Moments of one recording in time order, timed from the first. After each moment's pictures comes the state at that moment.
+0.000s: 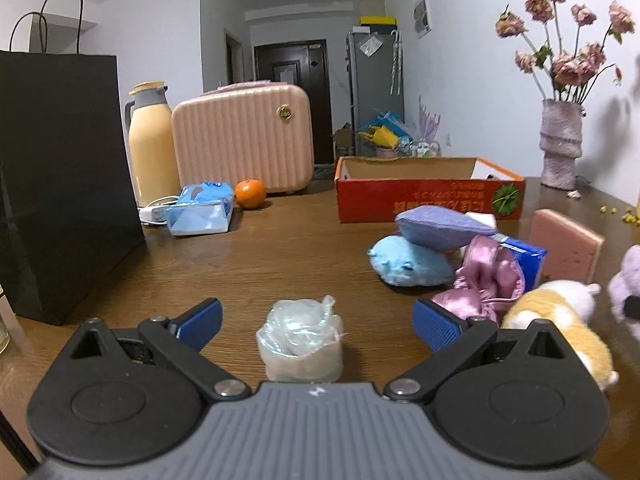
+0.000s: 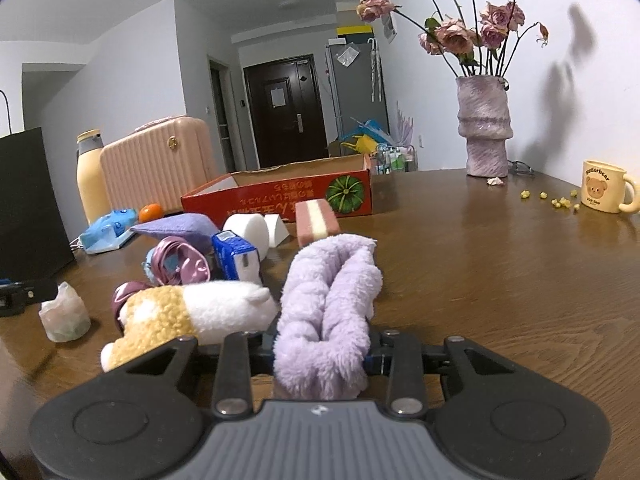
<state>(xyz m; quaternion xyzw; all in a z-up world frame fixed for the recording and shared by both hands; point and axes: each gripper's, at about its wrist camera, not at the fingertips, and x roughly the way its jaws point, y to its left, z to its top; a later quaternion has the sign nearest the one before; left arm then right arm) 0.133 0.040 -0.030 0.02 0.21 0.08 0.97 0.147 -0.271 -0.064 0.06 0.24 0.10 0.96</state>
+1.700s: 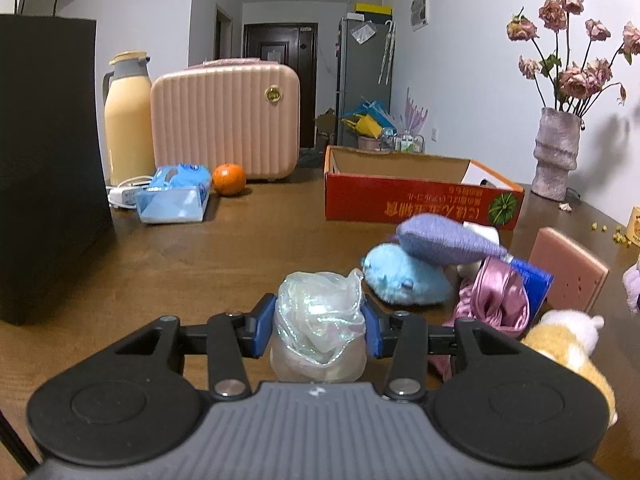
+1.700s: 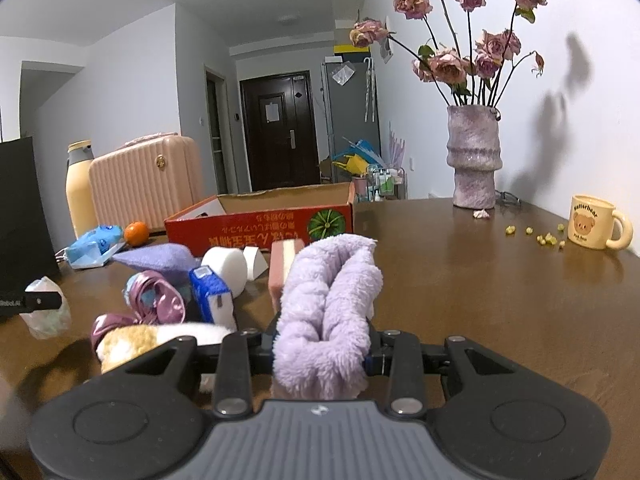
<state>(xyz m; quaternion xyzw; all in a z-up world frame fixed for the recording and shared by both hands) 0.173 0.058 -0.025 -0.02 0.23 0.04 0.97 0.158 -0.285 -0.043 0.04 0.21 0.09 0.97</state>
